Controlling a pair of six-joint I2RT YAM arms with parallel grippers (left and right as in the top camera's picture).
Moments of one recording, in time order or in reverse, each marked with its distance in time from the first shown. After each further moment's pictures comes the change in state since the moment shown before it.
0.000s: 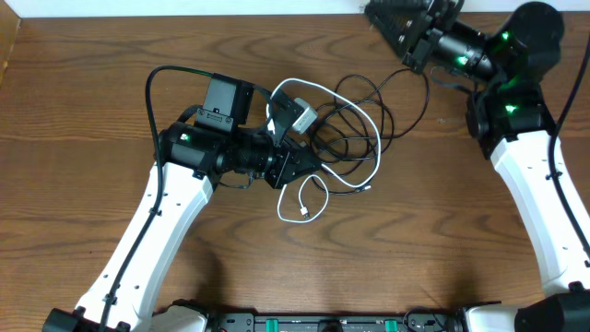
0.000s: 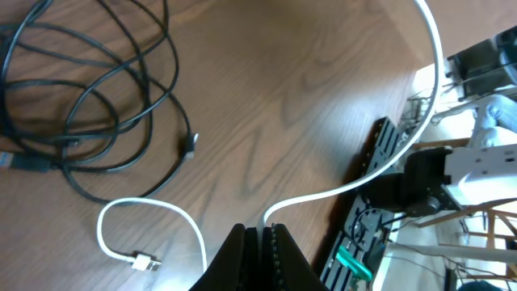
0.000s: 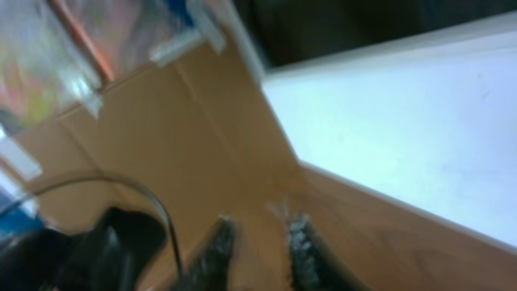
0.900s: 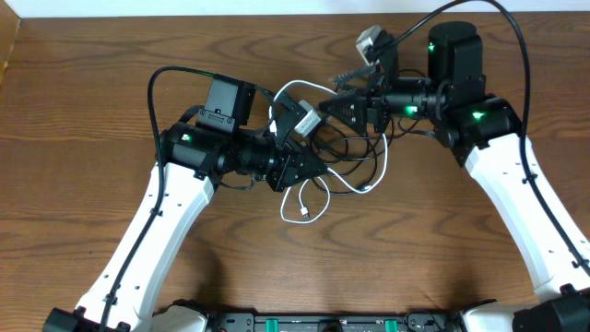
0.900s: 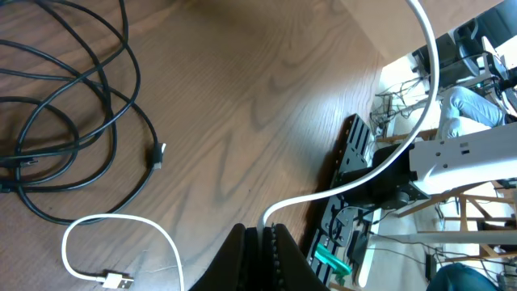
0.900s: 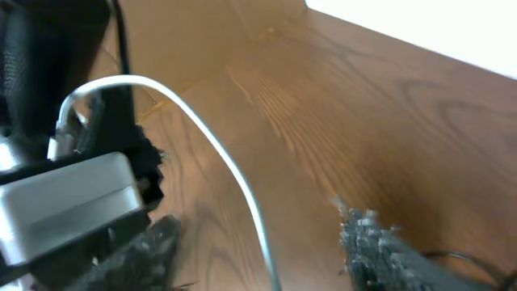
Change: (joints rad) left arm -0.007 0.000 0.000 -0.005 0.078 0.027; right arm 0.150 0.008 0.001 -0.687 0.030 -0.612
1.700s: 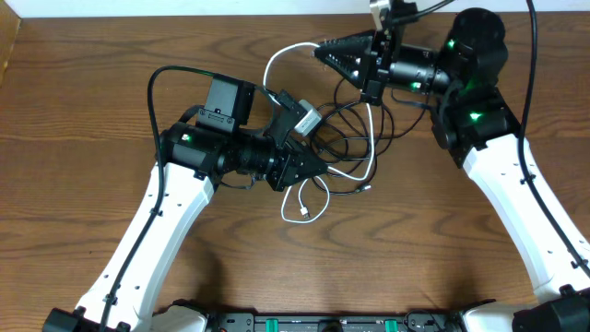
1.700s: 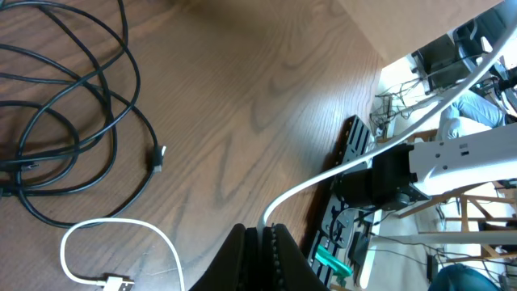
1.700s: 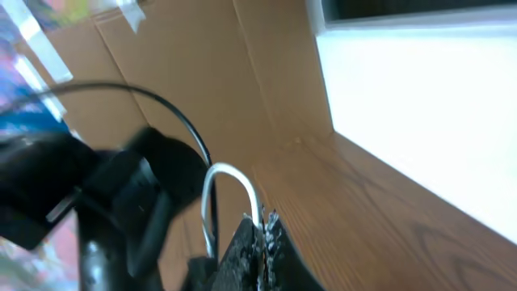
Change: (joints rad) left arm 0.000 0.000 0.000 0.008 0.003 0.000; right arm 0.010 -0.001 -0.001 0.606 -0.082 0.336
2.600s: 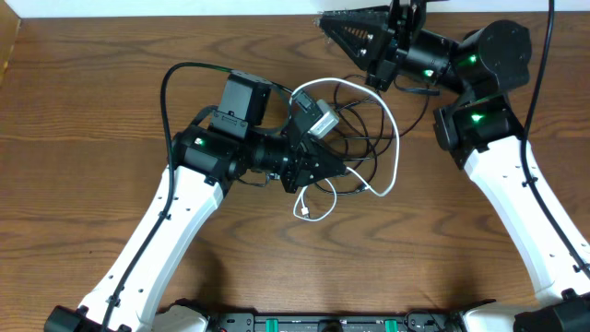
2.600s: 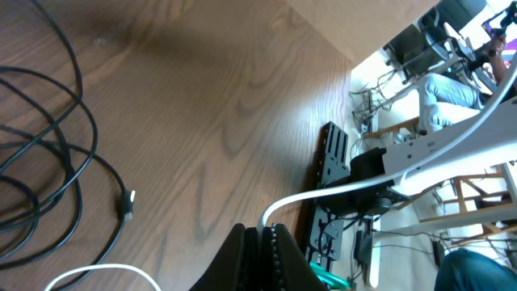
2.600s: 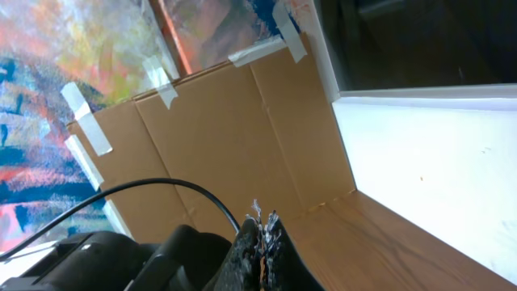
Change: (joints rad) left arm -0.072 0.000 0.000 0.124 0.063 -0.005; right arm 0.008 -0.011 0.000 0.330 0.060 0.336
